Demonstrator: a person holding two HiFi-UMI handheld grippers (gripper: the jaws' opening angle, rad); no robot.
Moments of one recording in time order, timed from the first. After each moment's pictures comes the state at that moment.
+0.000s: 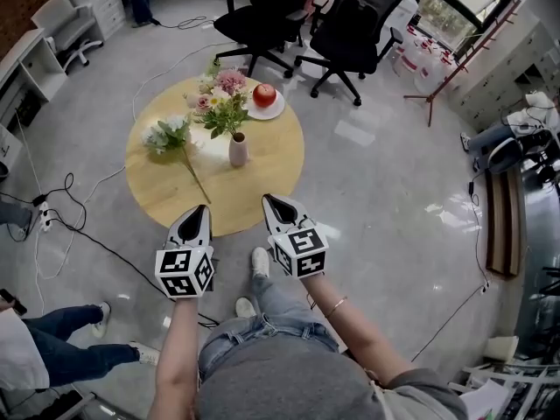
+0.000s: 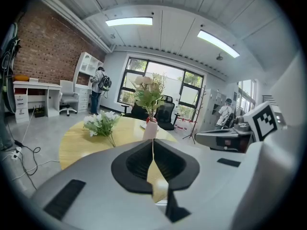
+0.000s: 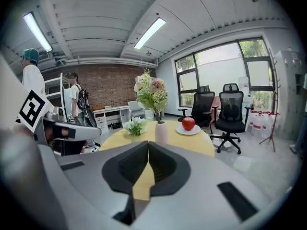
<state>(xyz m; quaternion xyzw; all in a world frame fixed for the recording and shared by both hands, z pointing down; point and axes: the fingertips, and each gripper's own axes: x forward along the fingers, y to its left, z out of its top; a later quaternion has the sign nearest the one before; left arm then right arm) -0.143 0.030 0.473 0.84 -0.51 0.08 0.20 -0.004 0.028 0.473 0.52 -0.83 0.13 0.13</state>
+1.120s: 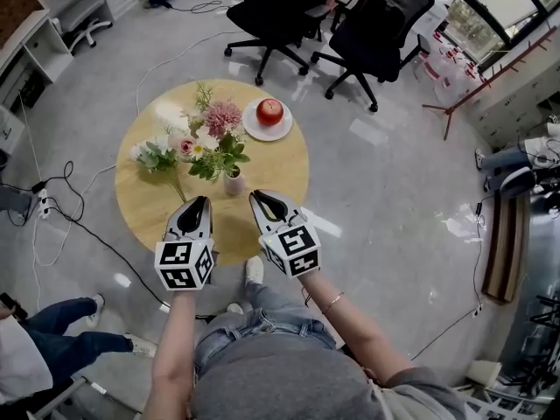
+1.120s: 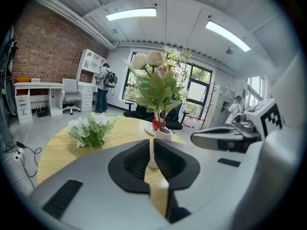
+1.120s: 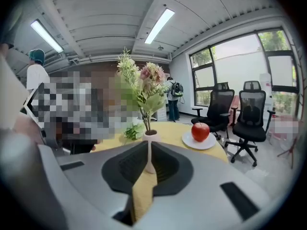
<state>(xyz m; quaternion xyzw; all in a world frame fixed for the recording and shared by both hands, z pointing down) -0.101 -0.099 0.478 0.81 -0.53 0.10 0.21 0.004 -0.102 0.476 0.44 -0.88 0.12 0.16</state>
